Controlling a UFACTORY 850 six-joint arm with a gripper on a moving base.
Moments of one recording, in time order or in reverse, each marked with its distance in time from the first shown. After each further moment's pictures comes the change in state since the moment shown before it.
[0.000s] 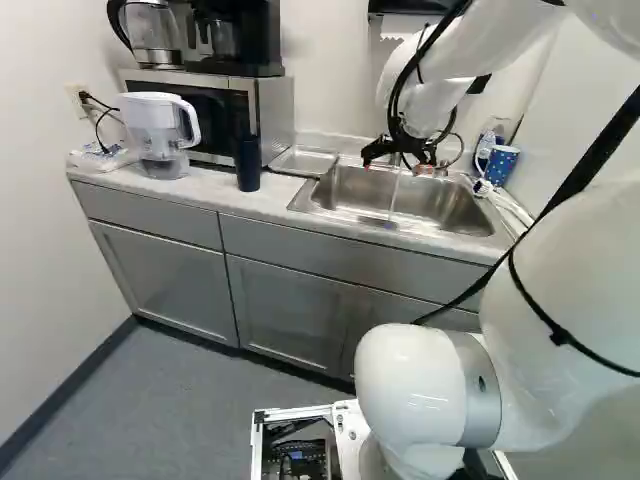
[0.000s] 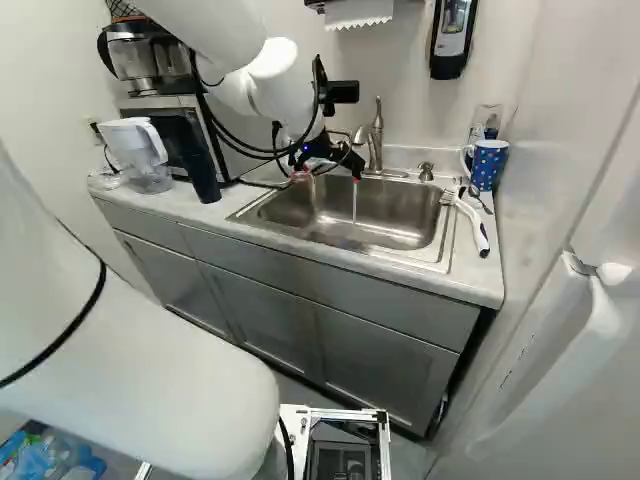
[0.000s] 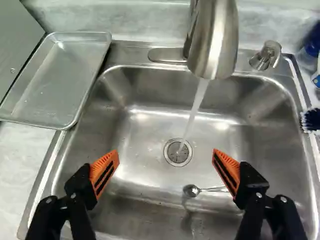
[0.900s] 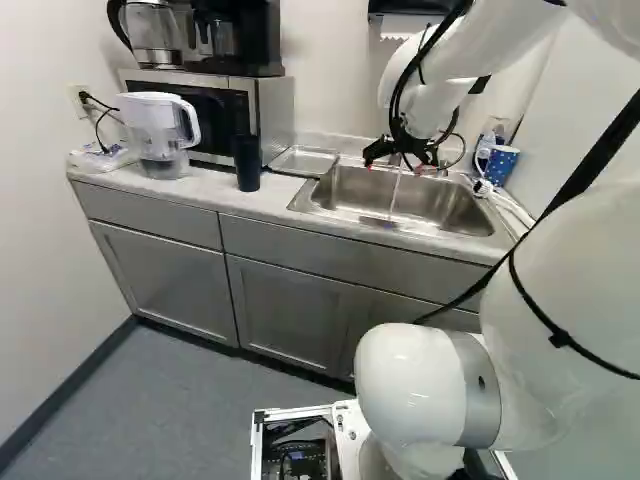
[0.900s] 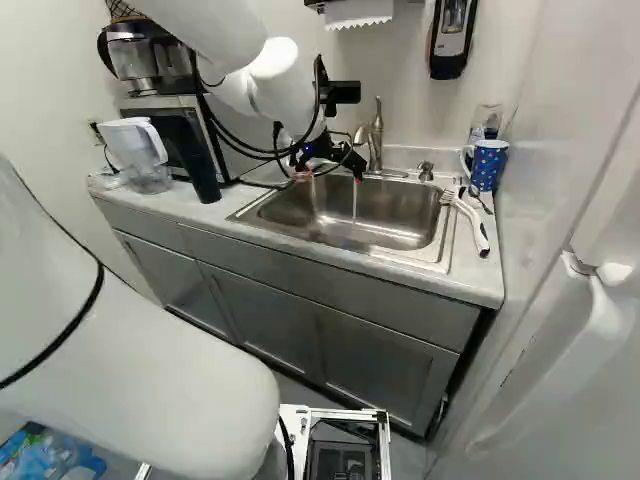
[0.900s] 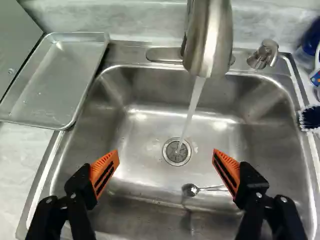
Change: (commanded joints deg) arm 0.7 0.5 0.5 0.0 0.0 0.0
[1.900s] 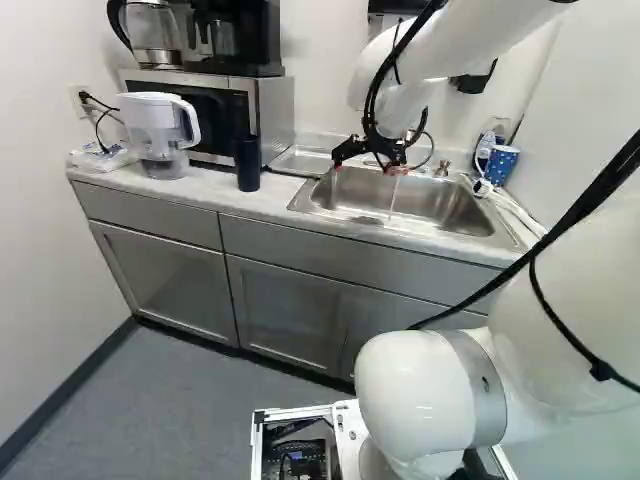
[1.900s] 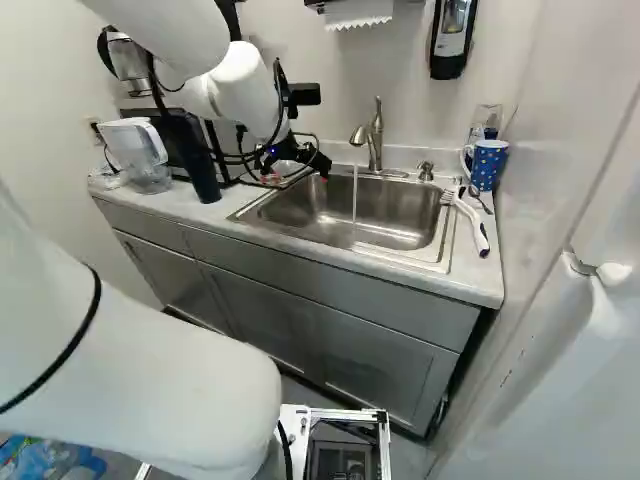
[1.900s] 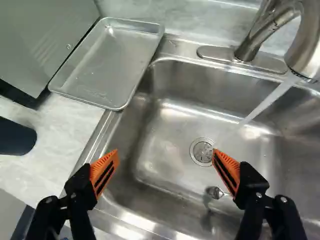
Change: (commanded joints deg) arm 10.6 2.4 2.1 0.0 0.0 0.0
